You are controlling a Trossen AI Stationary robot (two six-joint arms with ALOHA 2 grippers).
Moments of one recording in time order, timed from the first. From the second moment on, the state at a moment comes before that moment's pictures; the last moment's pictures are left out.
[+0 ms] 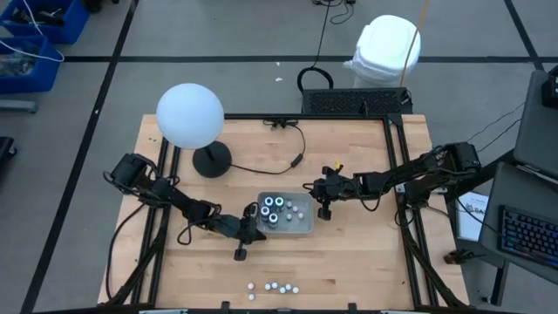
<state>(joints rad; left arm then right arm) -0.40 1.77 0.56 0.68 -0.14 -0.21 0.05 1.51 0.53 0.29 0.13 0.12</state>
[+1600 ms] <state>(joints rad) -0.72 1.63 1.00 -0.09 -0.29 -0.17 0.44 0.53 0.33 -0.02 0.32 0.06</state>
